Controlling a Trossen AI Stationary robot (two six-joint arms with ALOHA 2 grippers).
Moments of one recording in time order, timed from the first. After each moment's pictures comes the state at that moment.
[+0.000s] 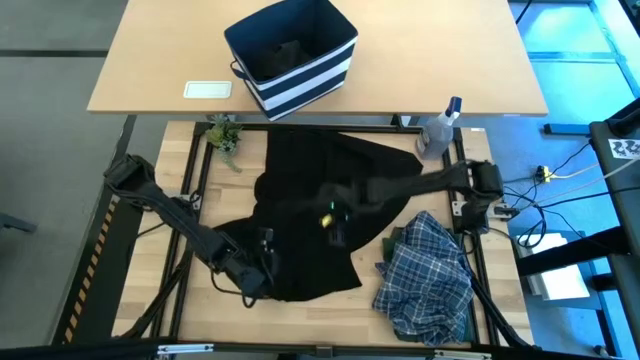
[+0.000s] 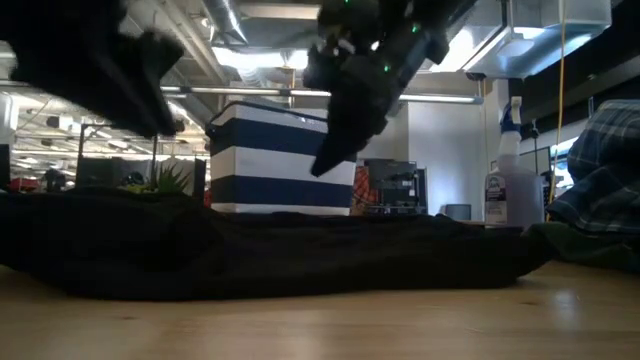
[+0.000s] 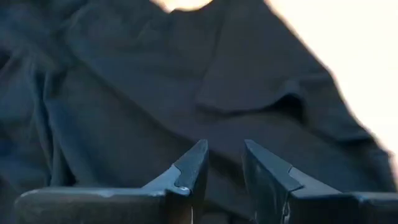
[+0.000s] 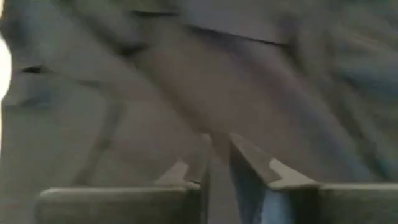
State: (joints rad) left arm -0.62 1.51 0.83 -0.30 -0.54 -0.26; right arm 0.00 1.87 1.31 -0.37 -0.12 -0.01
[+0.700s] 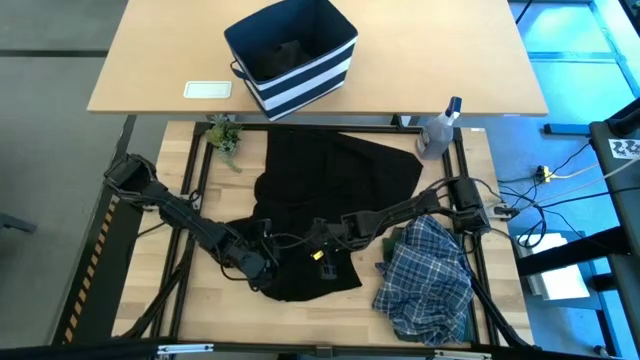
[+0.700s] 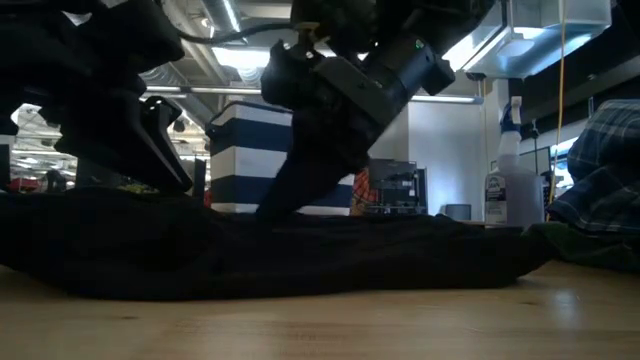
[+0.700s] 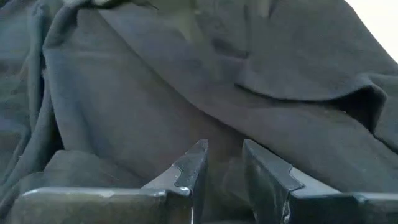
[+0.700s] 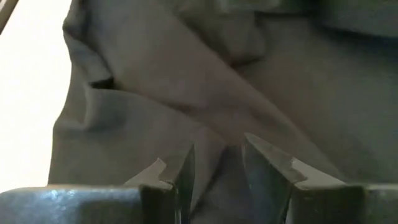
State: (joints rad) left arm -0.53 1.50 0.62 -0.01 -0.53 -0.37; right arm 0.20 2.07 1.31 -0.07 -0.14 0.11
